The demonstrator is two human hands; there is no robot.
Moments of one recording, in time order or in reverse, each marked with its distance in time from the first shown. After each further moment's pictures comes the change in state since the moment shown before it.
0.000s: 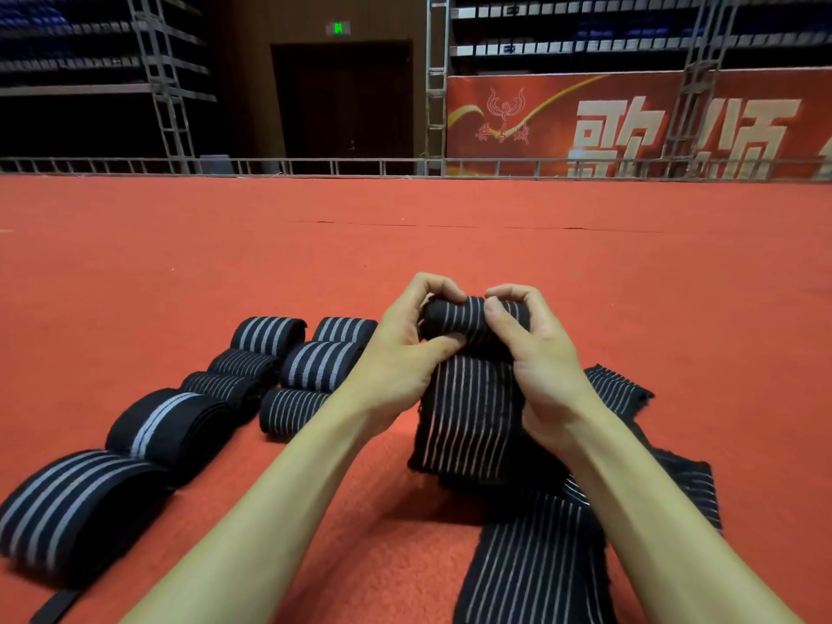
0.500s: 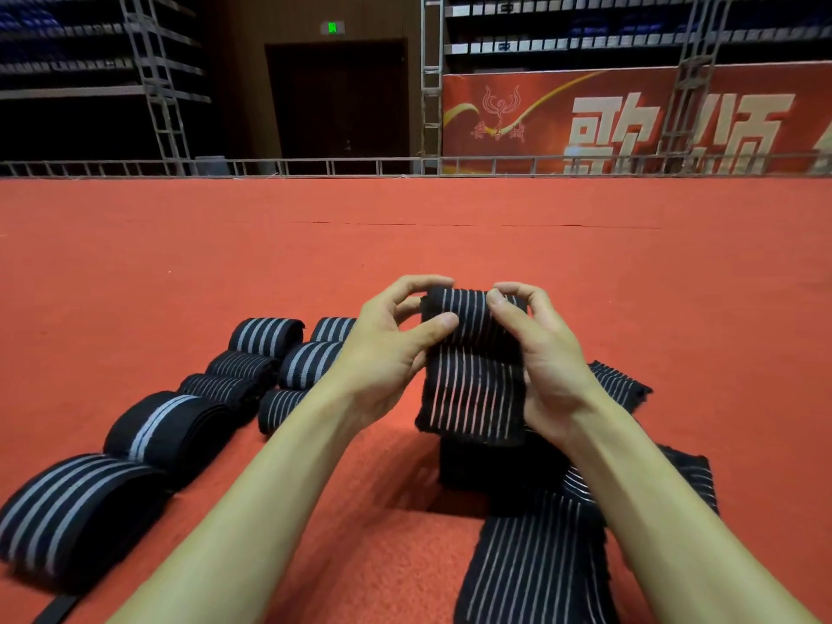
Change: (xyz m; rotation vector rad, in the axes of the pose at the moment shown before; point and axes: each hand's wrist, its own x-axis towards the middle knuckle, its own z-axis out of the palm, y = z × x) left_hand 0.004 0.005 -0.009 -0.244 0.092 -0.183; right_hand 0.000 -0.006 -0.001 0.144 0.003 0.104
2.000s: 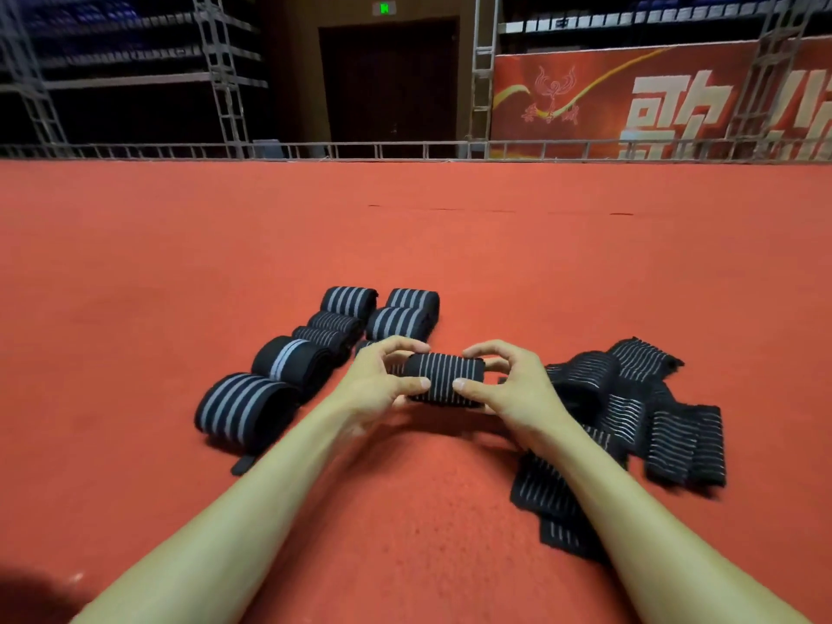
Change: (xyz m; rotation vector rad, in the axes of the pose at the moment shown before) left_hand -0.100 -0.002 -0.069 0.263 0.210 -0.272; right_hand -0.053 0.065 0.024 -0.720 -0.076 0.015
